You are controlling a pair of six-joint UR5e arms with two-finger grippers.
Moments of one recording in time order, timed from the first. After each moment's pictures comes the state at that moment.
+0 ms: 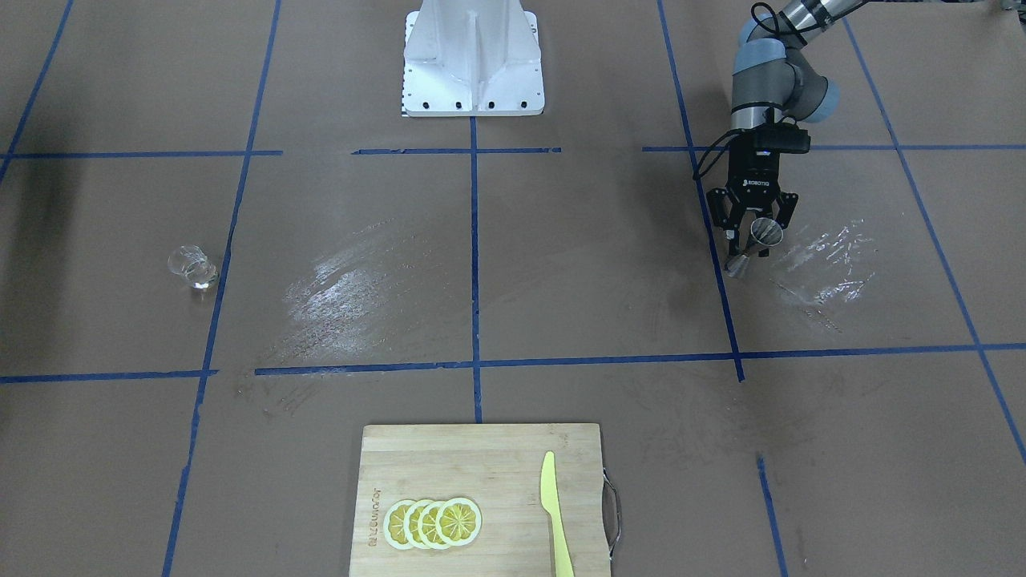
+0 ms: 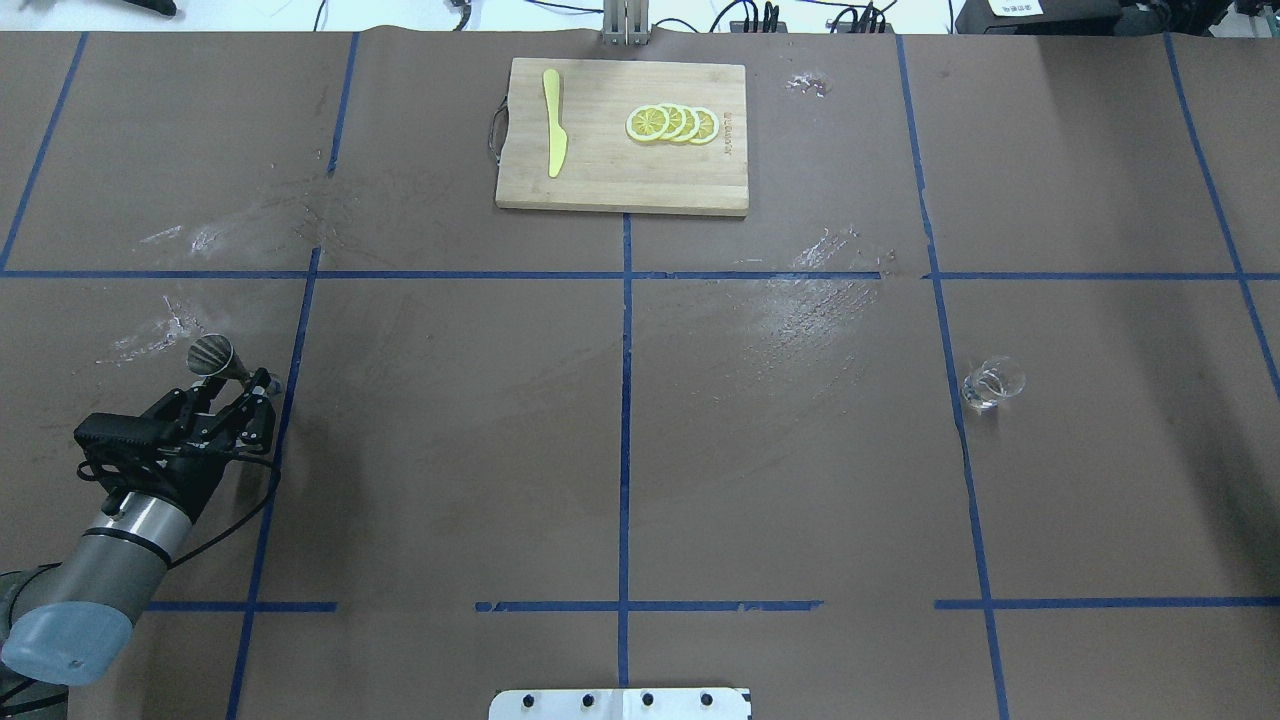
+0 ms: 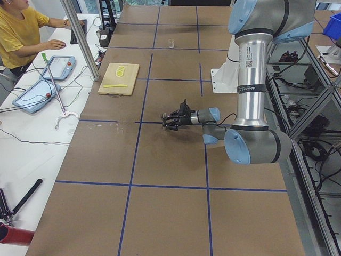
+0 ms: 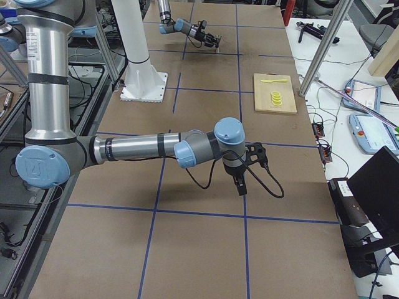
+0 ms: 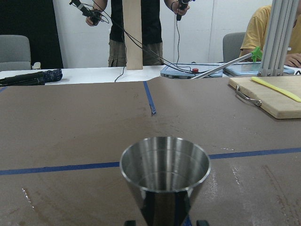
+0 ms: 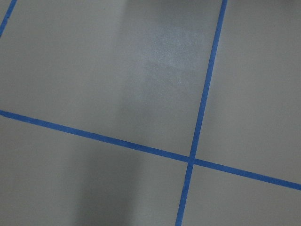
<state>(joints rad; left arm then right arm) -0.20 -1.51 -1.56 -2.84 -0.59 -1.12 1.50 -1.60 1.72 -1.32 2.29 0.07</state>
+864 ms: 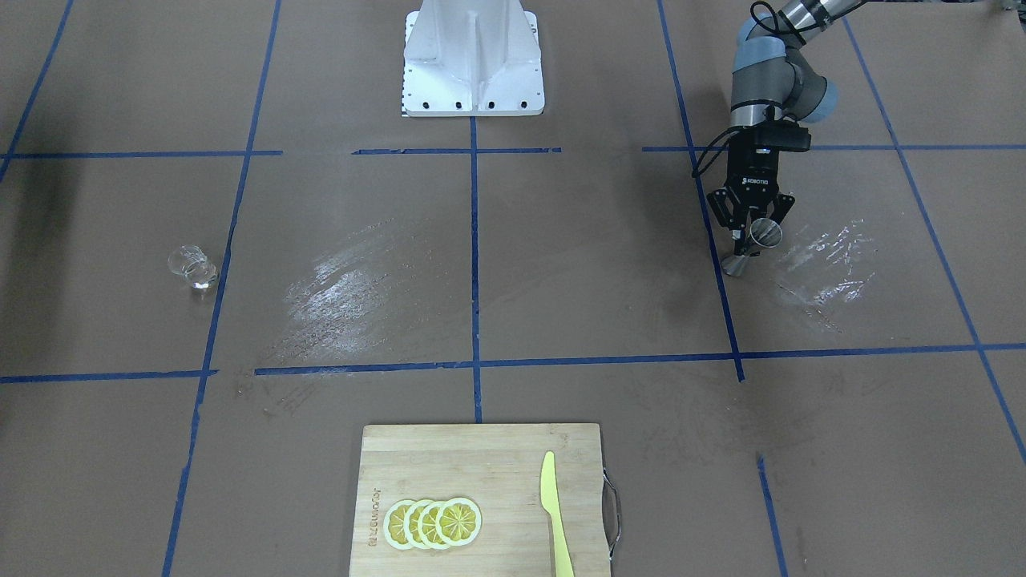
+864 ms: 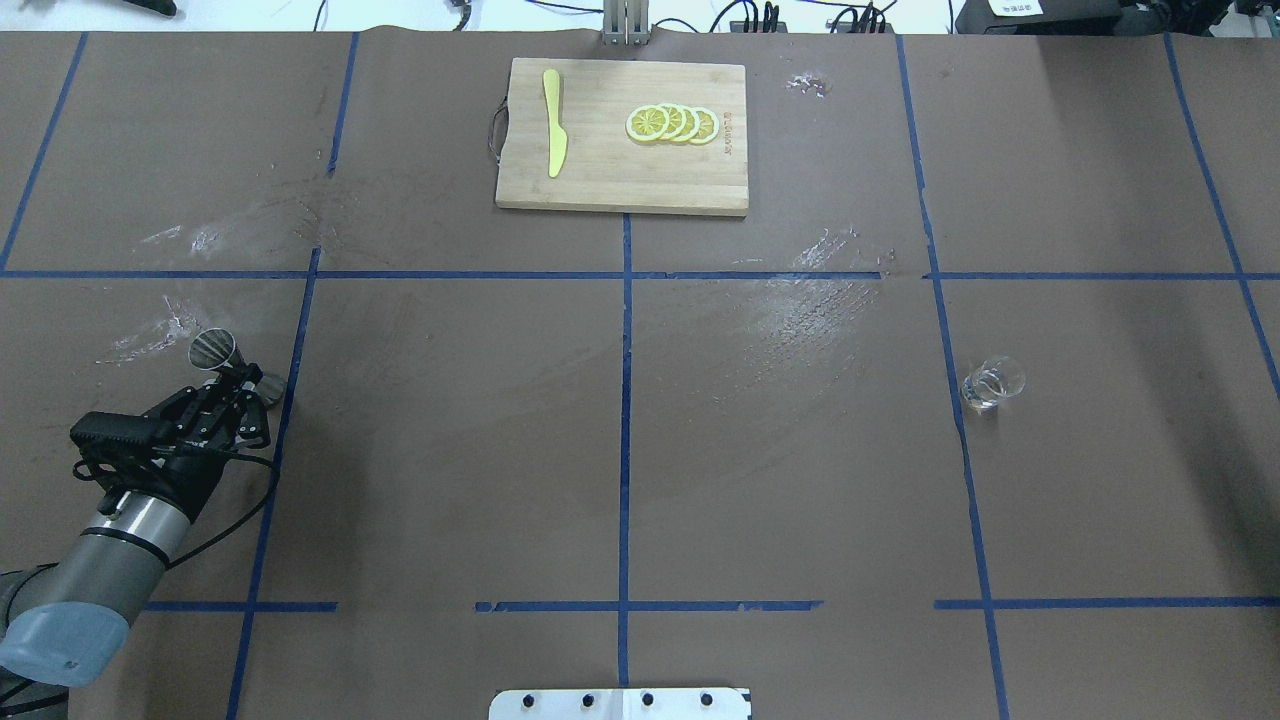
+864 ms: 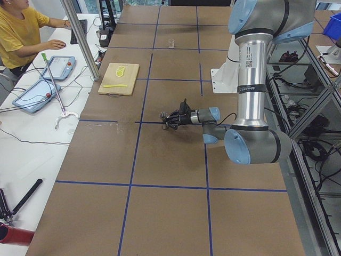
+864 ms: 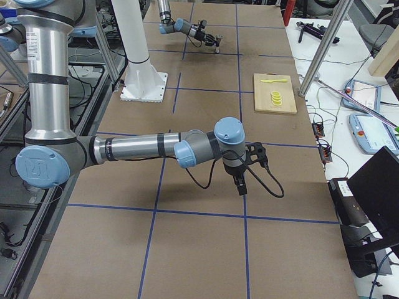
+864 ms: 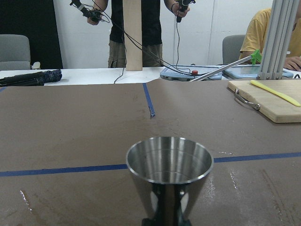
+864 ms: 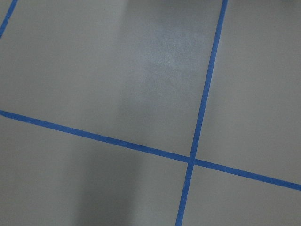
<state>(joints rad) -0.20 -1.51 -1.56 -2.87 -0.58 -1.12 1.50 -1.60 1.72 -1.32 2.29 0.07</state>
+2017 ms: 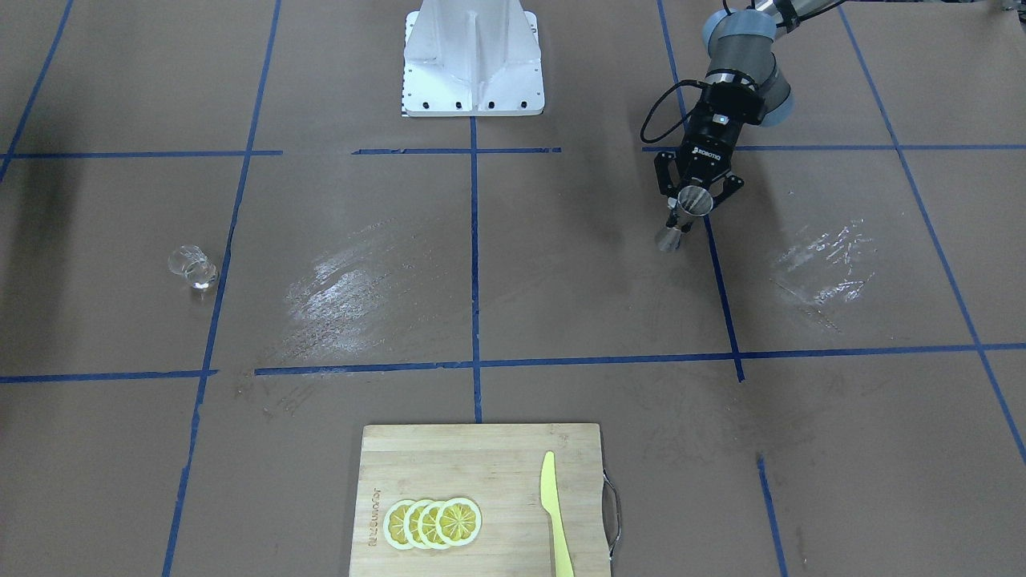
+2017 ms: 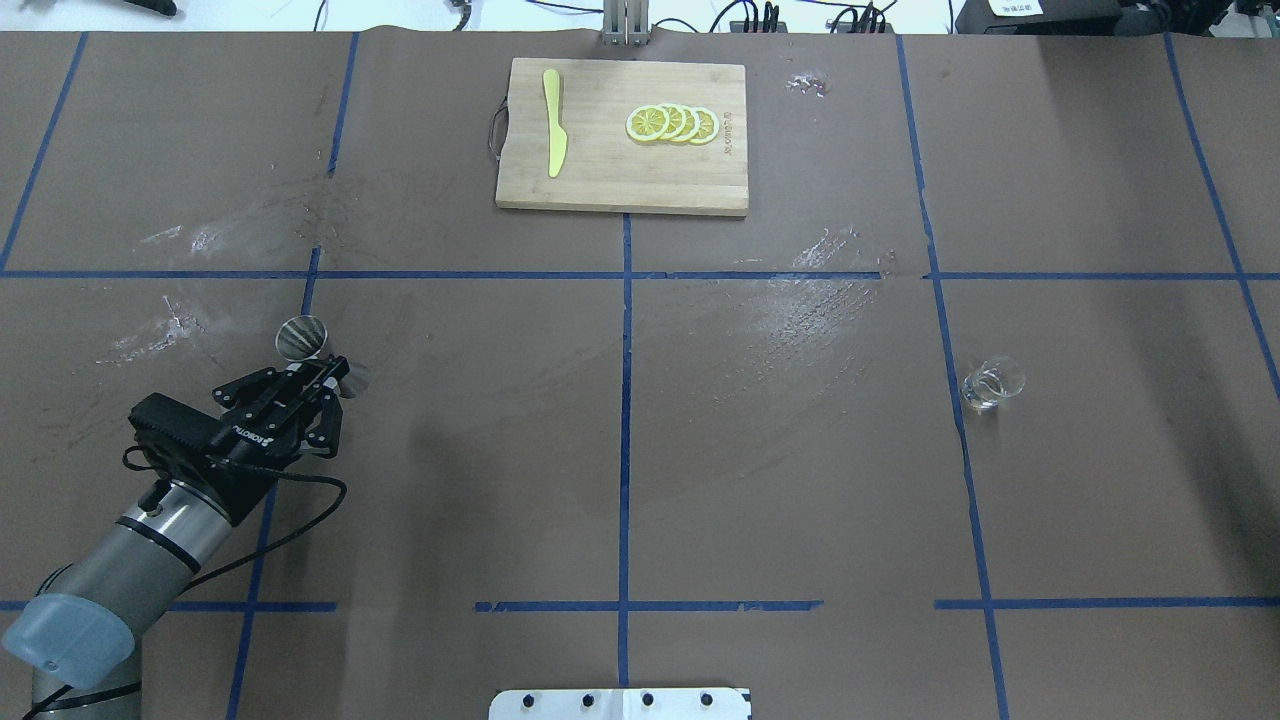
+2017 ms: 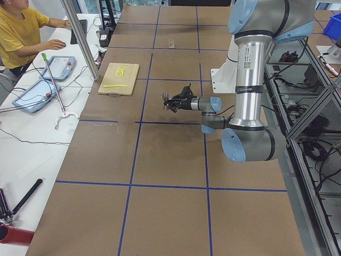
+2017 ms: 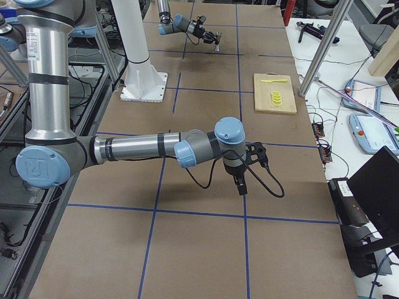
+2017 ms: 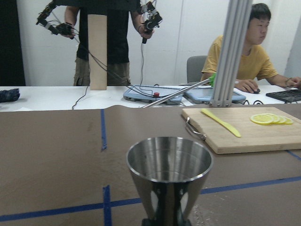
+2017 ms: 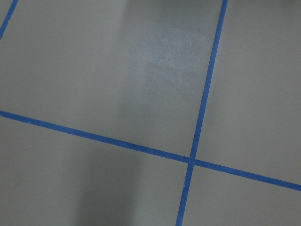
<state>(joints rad) -0.22 -1.63 -1.63 -3.12 -0.78 -0.67 1.50 -1.60 1.72 -1.32 2.29 0.07</state>
